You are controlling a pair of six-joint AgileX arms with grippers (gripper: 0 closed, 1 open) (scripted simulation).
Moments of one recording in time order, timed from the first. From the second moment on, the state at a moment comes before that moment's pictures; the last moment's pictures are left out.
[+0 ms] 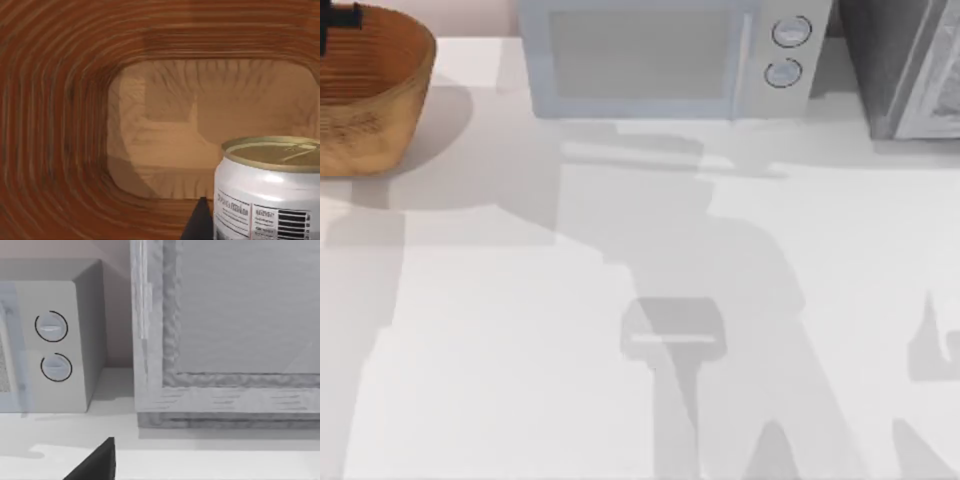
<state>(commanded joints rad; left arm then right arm) 0.08 2.12 1.98 -0.97 -0.02 0.13 0.00 0.00 0.00 0.00 0.00 0.00</state>
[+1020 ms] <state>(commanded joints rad) 0.00 0.21 0.17 -0.16 -0.04 0.02 0.00 0.00 0.00 0.00 0.00 0.00</state>
